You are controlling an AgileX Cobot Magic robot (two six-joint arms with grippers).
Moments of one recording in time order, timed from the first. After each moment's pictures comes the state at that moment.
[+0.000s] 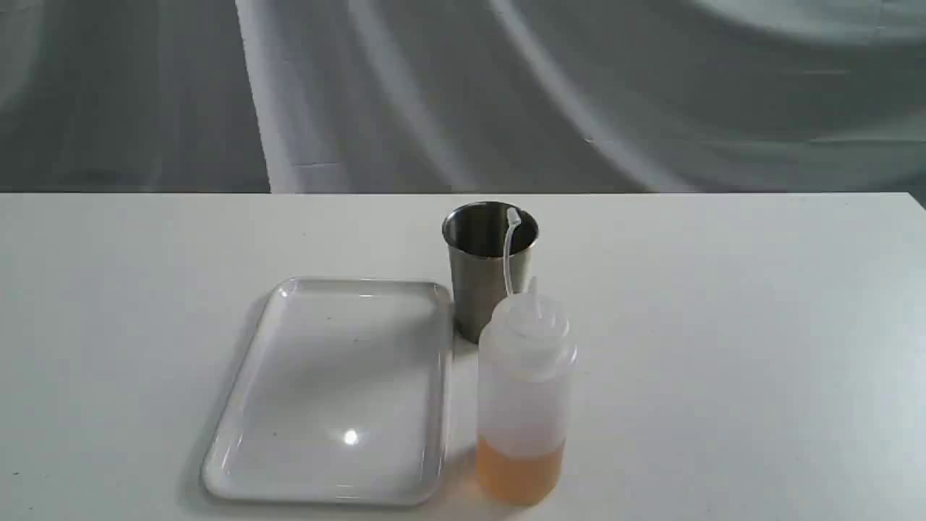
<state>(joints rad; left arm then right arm) 0.01 0.00 0.00 0.04 0.29 0.06 -0.13 0.25 -0.48 -0.83 -0.75 1.46</state>
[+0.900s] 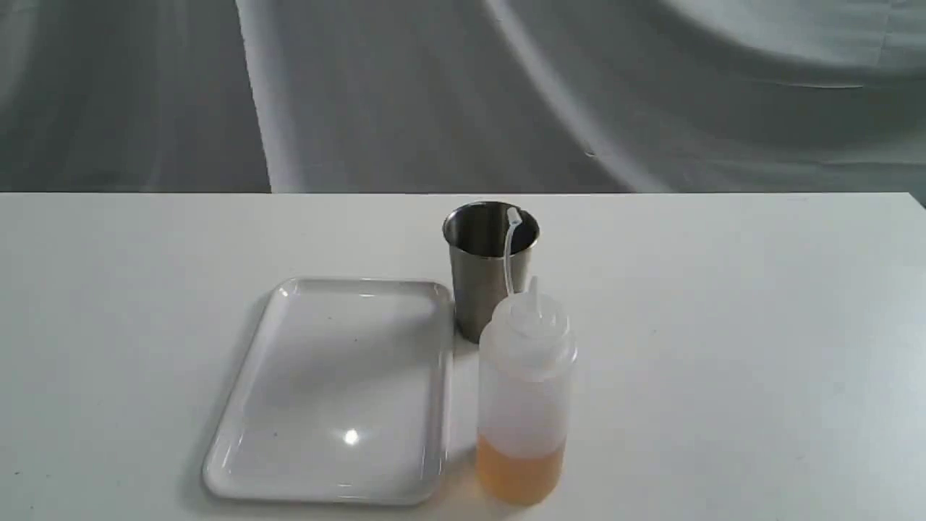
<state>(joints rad) 0.01 0.00 0.00 0.04 0.29 0.06 0.05 0.56 -0.95 -1.74 -0.43 2.05</state>
